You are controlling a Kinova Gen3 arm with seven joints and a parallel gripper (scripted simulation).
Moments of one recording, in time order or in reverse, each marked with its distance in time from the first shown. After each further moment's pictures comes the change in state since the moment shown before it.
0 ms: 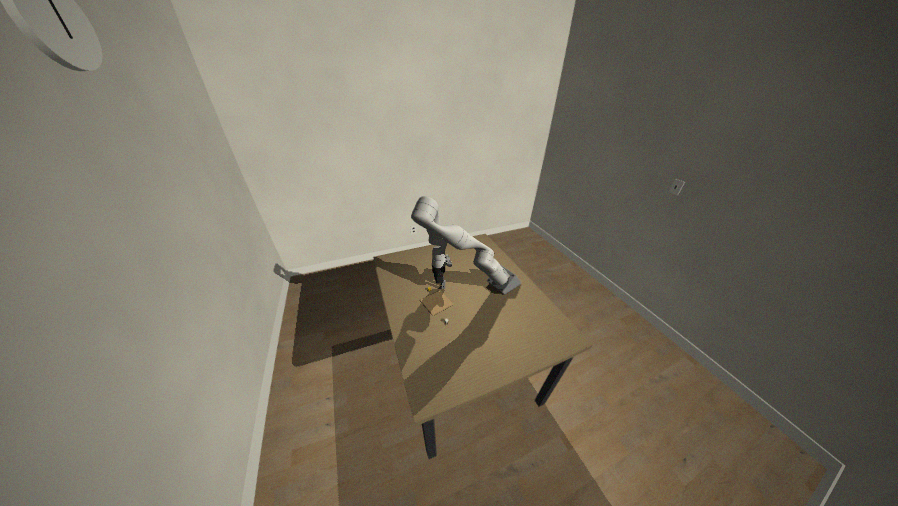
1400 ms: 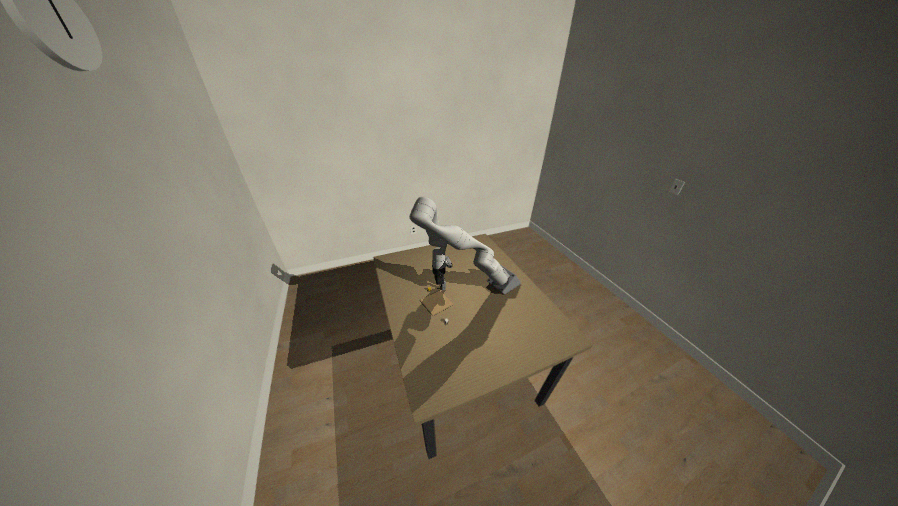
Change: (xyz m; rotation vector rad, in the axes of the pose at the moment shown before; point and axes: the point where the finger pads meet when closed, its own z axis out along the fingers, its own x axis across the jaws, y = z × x) arm 0.002 -0.003 0.008 0.008 0.007 0.003
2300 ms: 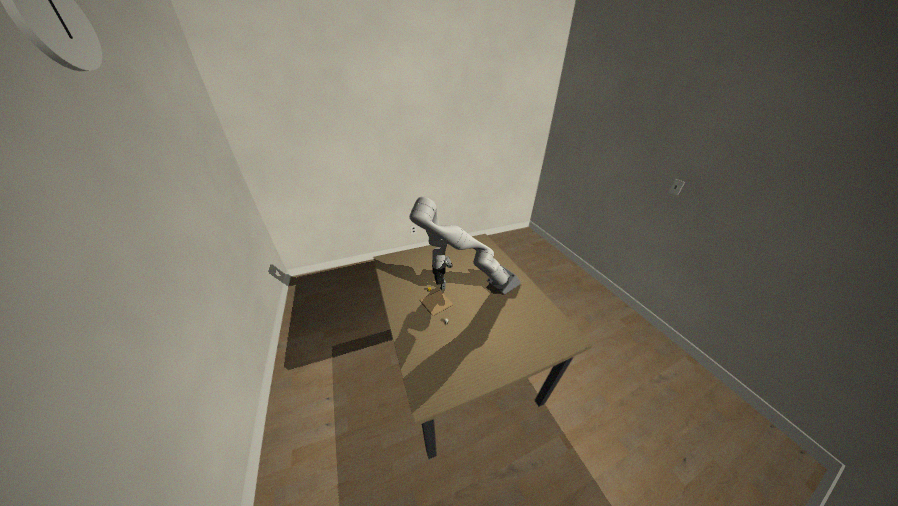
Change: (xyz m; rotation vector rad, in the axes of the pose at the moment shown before) arm 0.000 0.000 0.000 0.000 0.000 0.000
